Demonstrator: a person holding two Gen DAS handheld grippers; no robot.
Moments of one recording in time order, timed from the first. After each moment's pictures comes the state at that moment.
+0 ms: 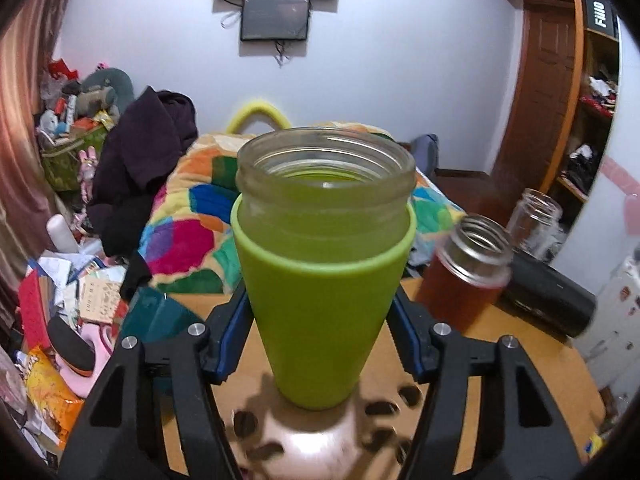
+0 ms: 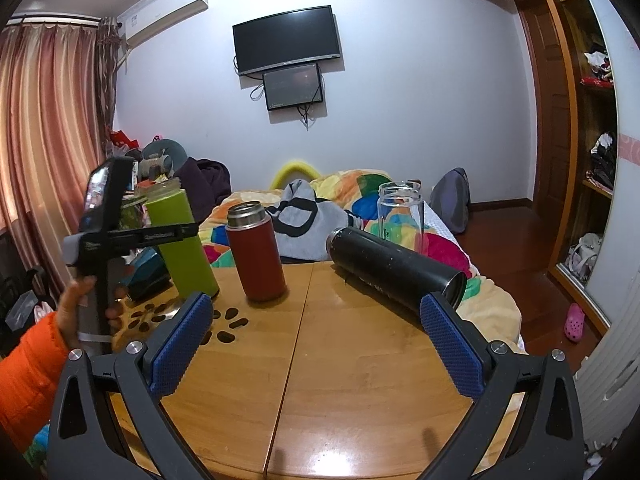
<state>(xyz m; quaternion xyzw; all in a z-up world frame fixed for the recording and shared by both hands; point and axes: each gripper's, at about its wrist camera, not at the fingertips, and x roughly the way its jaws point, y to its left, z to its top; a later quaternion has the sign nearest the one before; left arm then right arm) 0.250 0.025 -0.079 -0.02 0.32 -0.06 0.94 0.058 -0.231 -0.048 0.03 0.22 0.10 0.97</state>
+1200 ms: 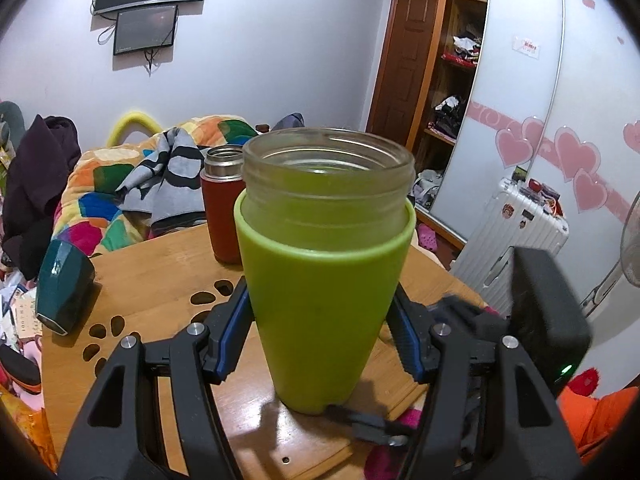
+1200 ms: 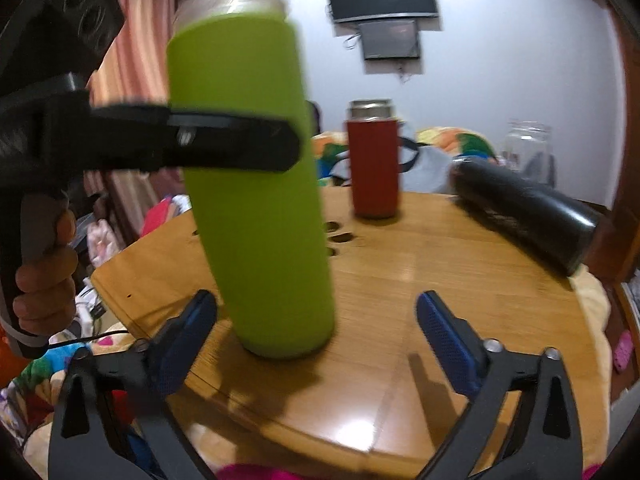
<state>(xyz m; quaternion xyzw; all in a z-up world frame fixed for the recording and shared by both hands) 0.115 -0.049 -0.060 0.01 0.32 -0.28 0.90 0.070 -0.159 -0.126 -0.03 0.28 0.27 0.92</state>
